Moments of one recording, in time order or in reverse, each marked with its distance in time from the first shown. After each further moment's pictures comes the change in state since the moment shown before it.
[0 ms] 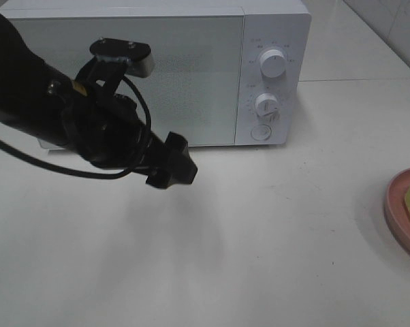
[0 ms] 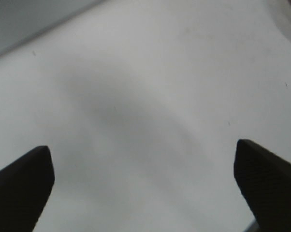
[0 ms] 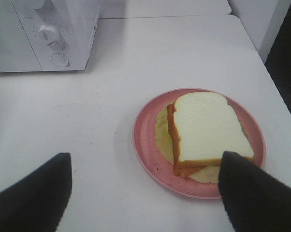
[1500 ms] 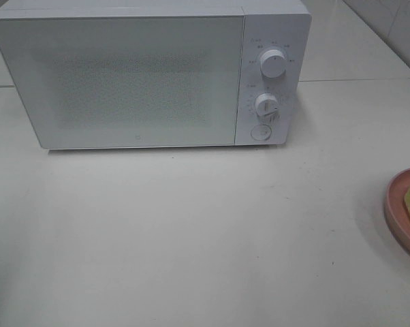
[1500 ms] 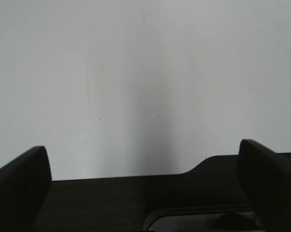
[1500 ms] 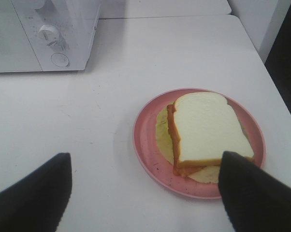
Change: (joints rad) left arm 0.768 -1.074 0.230 0.294 0.799 -0.231; right arm 0.000 0.000 0.000 0.000 0.000 0.000
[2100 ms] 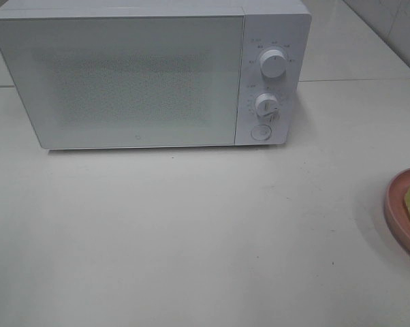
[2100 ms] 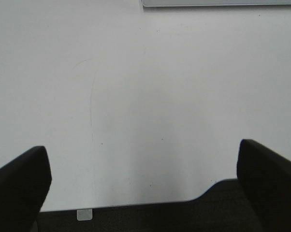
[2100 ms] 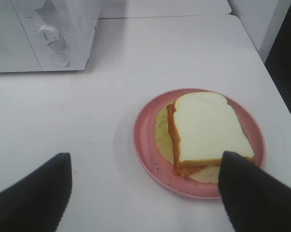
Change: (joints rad) left arm -0.029 -0.313 0.188 0.009 -0.106 0.001; right arm 0.000 0.000 0.000 0.000 0.000 0.000
